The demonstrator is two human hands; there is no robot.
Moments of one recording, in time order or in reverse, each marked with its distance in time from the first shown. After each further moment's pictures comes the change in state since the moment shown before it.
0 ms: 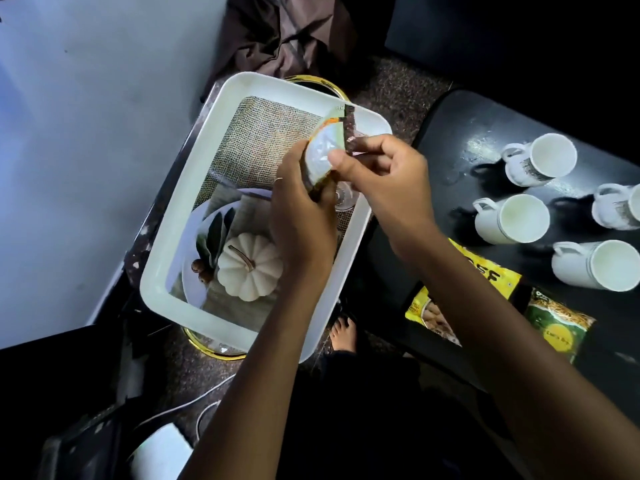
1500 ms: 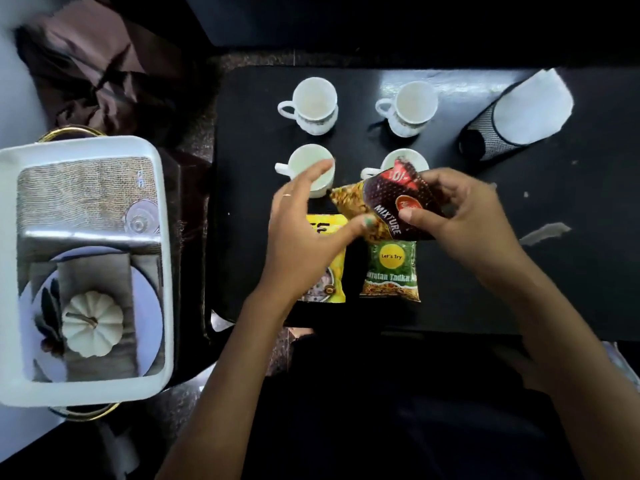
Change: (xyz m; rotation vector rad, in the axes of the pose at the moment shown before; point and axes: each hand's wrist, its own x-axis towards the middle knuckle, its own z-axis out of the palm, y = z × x) left_hand -0.147 0.111 0.118 -0.040 -0.837 0.157; right_hand -0.125 0.056 -0.306 -0.218 0.282 0.111
